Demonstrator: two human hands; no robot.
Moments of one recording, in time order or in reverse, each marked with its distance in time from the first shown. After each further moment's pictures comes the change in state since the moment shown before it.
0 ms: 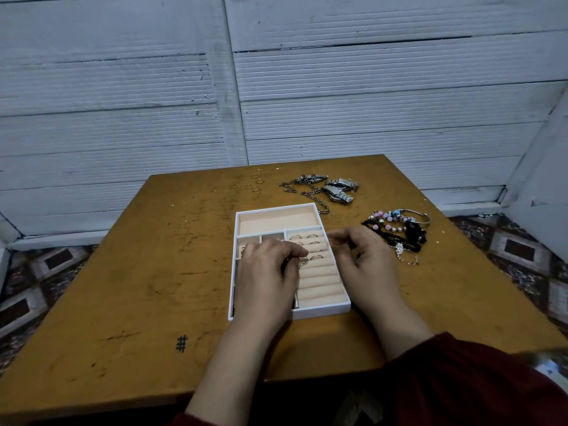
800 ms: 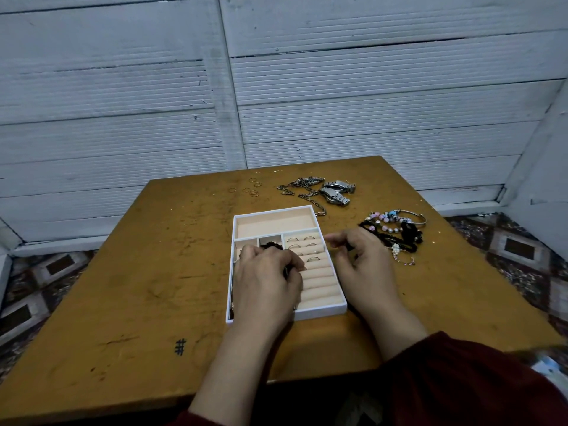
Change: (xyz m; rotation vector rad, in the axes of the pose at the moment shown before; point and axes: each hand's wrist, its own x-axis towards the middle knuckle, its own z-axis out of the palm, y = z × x) left_hand -0.001 0.008 0.003 0.168 -0.047 -0.115; right_hand -0.001 -0.003 -0.003 -0.020 0.008 0.005
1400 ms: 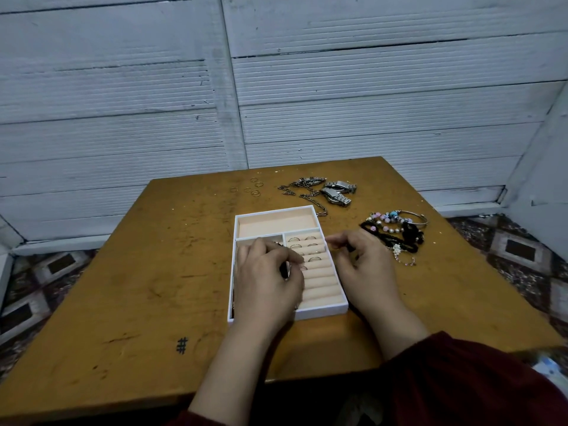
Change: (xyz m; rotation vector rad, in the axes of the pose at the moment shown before) left_hand 0.003 -0.008 0.004 -0.040 0.039 0.019; right_hand 0.001 0.005 0.003 -0.011 -0.007 0.019
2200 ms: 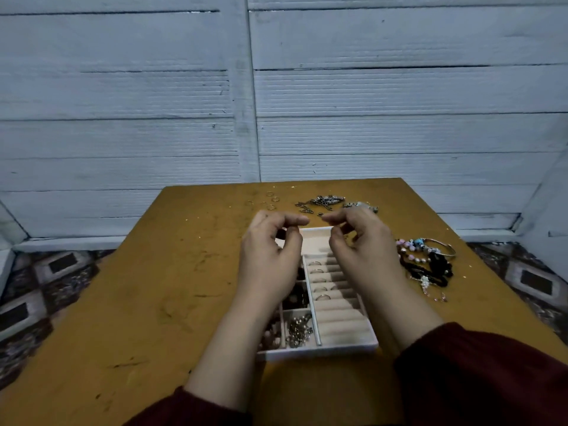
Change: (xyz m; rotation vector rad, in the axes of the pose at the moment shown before) left_hand 0.059 -0.001 -0.027 -0.505 0.143 0.034; right_hand 0.055 -0.044 0.016 0.057 -0.028 -0.172
